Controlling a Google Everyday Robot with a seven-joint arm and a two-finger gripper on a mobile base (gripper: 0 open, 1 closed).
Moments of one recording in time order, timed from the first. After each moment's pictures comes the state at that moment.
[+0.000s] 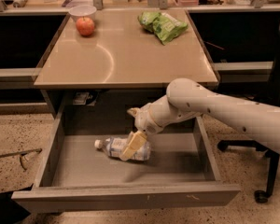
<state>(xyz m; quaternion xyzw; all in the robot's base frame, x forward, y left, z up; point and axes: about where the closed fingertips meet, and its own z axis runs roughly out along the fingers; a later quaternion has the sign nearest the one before) 0.545 0.042 0.665 -0.62 0.68 0.28 0.29</state>
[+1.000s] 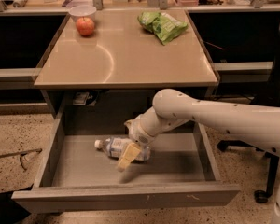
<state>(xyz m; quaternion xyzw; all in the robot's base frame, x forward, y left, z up) 0.528 0.059 0.615 -0.62 0.70 0.26 0.23</state>
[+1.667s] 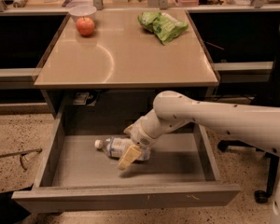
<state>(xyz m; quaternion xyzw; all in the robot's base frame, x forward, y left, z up) 0.524 0.051 0.604 -0.62 0.71 0.25 0.22</state>
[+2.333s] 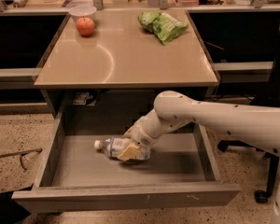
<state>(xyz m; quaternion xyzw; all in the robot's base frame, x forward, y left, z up) 0.524 0.051 0.604 -0.62 0.71 0.25 0.22</state>
